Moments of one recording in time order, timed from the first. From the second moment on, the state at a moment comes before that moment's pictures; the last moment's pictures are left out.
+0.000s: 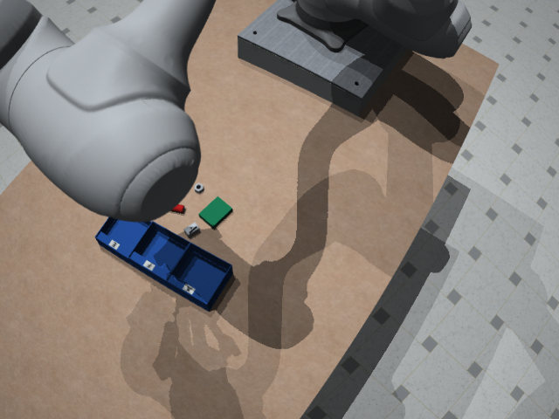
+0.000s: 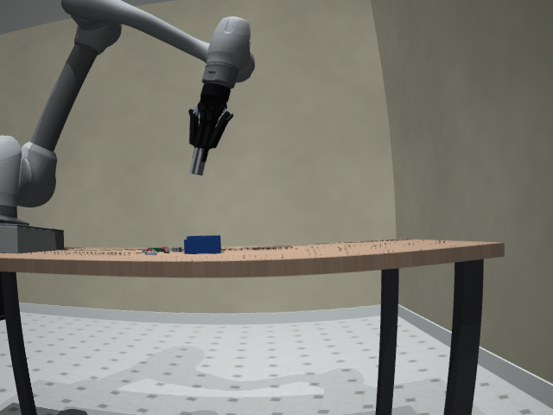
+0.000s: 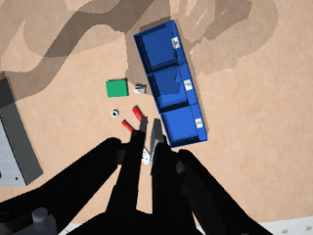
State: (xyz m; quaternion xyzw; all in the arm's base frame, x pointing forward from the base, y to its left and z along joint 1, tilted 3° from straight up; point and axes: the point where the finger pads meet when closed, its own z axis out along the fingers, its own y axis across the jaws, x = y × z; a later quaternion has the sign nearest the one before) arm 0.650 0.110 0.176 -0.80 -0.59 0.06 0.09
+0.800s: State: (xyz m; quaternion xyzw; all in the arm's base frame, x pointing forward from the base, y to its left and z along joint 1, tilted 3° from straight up) arm 0.588 0.083 0.172 -0.95 -0.30 0.02 0.04
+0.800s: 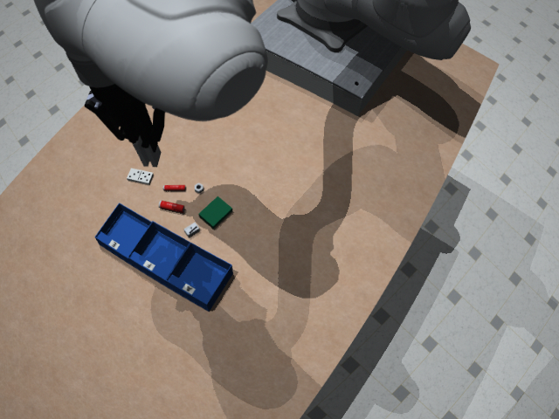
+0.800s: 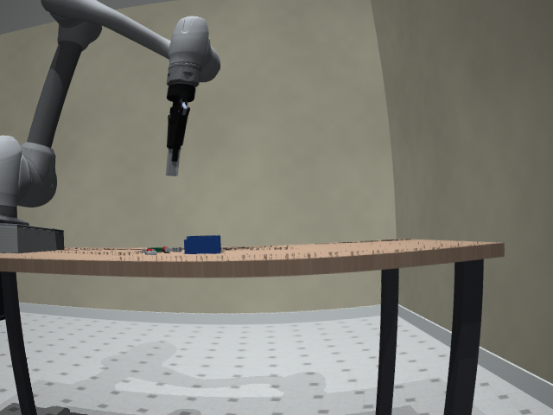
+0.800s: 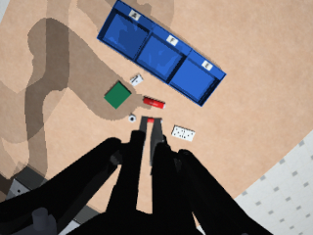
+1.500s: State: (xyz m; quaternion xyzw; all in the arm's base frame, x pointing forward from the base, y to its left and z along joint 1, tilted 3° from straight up) arm 0.549 0.068 0.166 -1.00 -0.07 -0.02 0.02
